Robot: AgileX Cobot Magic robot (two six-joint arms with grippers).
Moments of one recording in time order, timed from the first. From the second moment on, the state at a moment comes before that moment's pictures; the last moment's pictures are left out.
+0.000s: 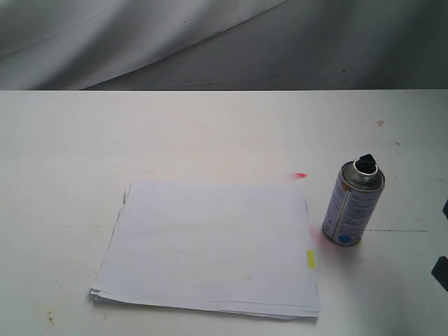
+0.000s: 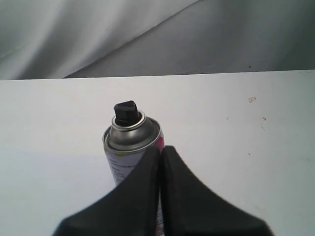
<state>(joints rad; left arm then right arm) 0.19 0.00 0.00 -0.06 0.37 -0.05 -0.09 0.68 0.00 -0.07 -0.37 0.18</state>
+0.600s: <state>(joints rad) 0.19 0.00 0.00 -0.06 0.37 -0.05 -0.09 0.68 -0.12 -0.09 -0.40 0.17</state>
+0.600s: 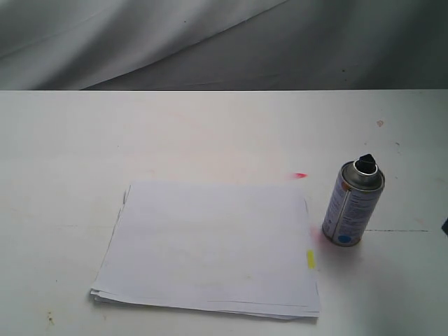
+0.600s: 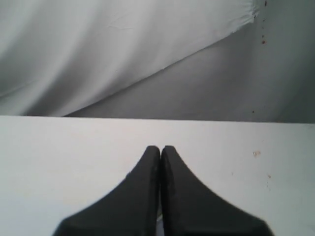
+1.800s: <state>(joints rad) 0.19 0.00 0.00 -0.06 0.37 -0.05 -0.09 1.27 -0.15 -0.15 -0.81 0.16</state>
